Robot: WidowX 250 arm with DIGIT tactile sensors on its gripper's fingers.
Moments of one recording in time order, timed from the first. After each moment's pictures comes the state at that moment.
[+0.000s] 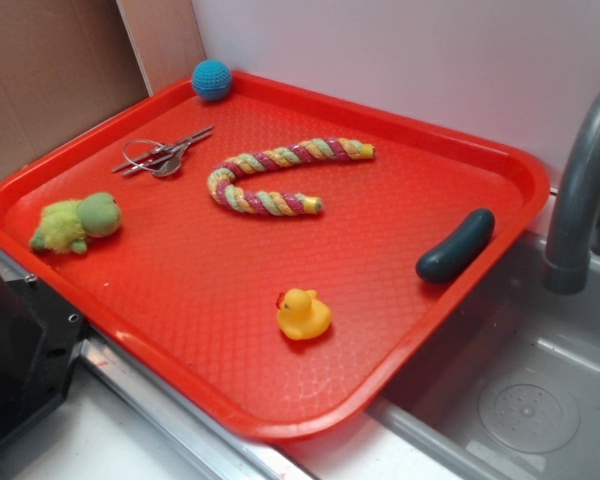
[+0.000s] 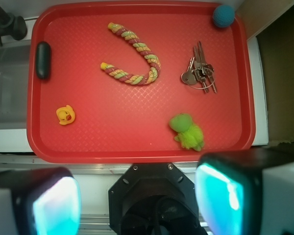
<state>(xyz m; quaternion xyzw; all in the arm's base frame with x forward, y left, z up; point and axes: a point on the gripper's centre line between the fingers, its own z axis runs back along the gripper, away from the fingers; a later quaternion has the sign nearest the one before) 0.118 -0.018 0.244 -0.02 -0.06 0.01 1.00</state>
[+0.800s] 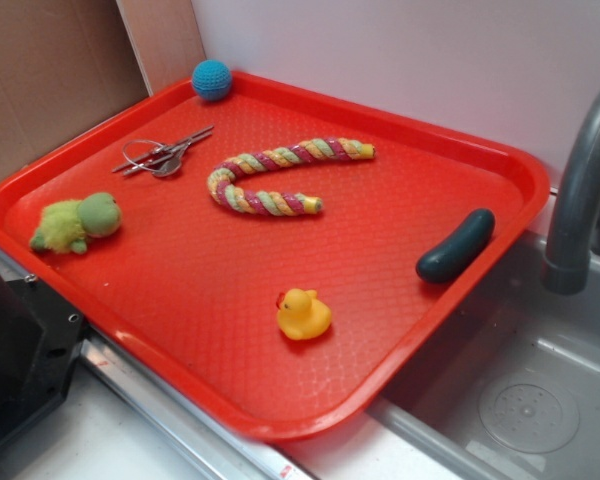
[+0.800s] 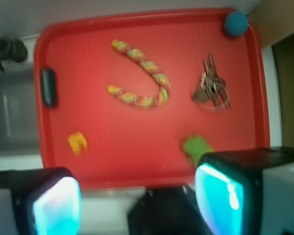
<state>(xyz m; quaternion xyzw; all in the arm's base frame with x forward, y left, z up) 0.212 -0.014 0.244 -0.05 -0.02 0.08 1.00</state>
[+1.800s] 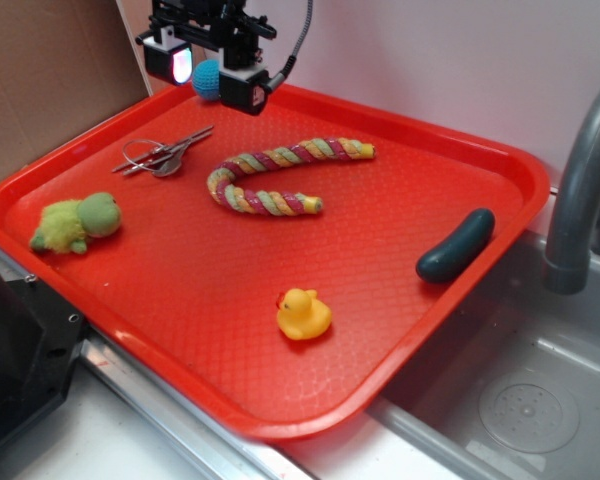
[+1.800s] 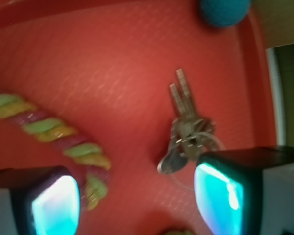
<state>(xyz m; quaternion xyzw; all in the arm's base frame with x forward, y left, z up) 0.262 0.046 0.087 0.08 0.08 0.13 0.99</state>
